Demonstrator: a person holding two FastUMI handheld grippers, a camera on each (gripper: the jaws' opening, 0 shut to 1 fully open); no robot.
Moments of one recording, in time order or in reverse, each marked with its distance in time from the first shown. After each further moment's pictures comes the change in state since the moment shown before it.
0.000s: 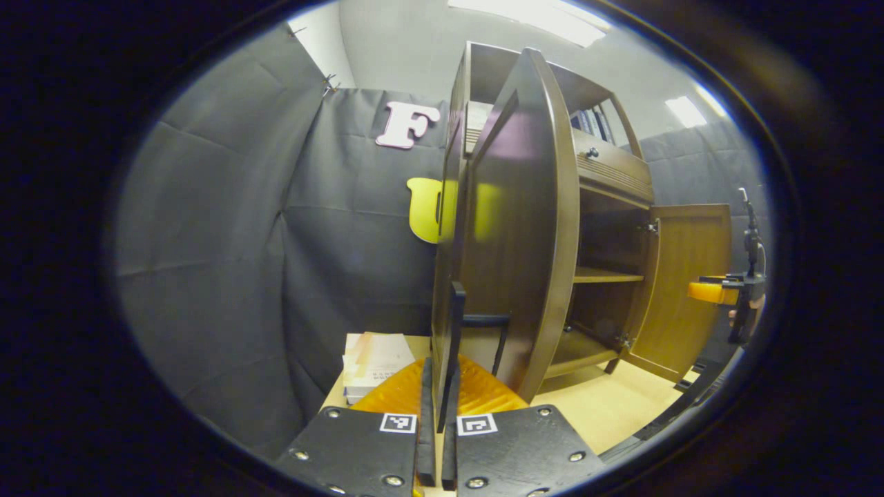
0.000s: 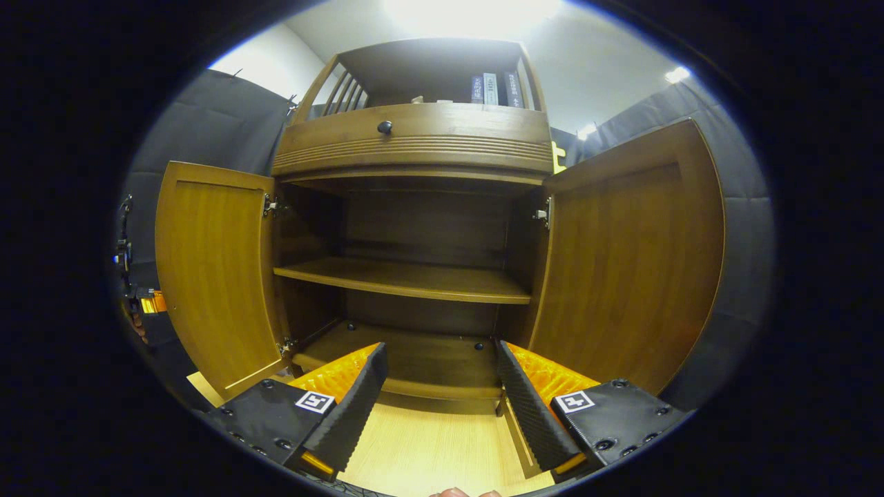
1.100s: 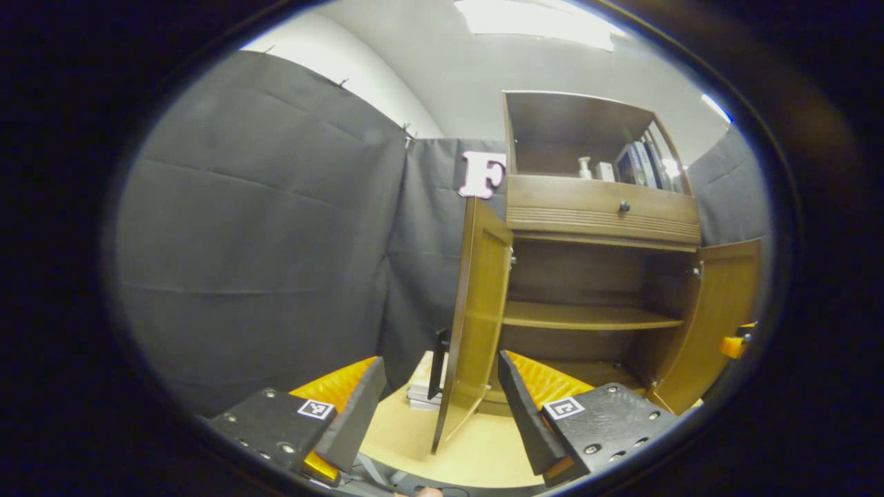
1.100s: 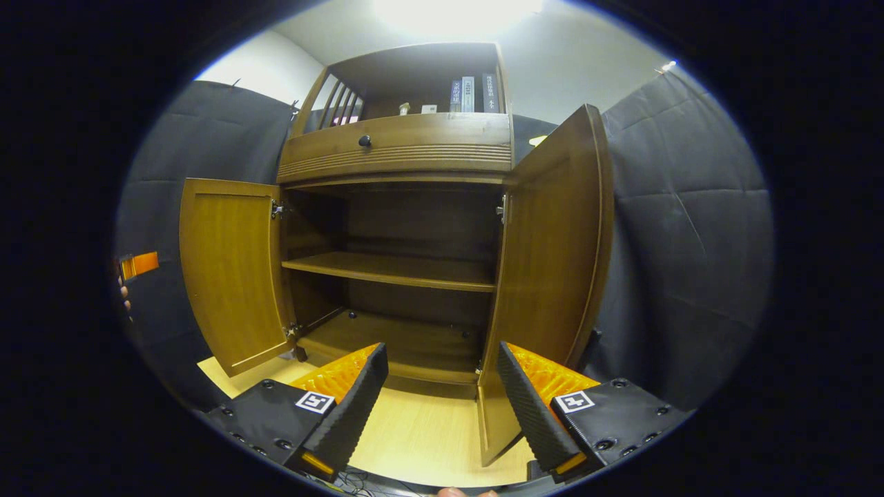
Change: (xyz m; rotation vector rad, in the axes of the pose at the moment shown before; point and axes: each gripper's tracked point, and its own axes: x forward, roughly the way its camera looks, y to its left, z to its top) left arm -0.162 -0.085 0.091 -0.058 -0.151 0.486; right arm -0.064 -0.066 -0.003 -0.017 0.021 0.085
